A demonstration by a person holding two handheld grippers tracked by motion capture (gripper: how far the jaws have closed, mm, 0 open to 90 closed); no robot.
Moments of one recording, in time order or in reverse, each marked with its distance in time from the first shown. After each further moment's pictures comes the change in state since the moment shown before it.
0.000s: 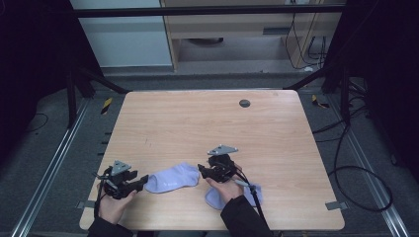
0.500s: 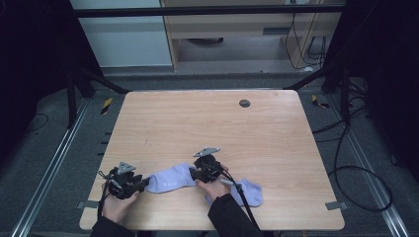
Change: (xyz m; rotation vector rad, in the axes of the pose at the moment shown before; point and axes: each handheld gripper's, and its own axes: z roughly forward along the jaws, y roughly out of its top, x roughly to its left) left arm -0.001 -0.006 0.017 0.087 -0.026 -0.010; right arm 0.019 0.000 0.042 0.106 -0.013 -0.040
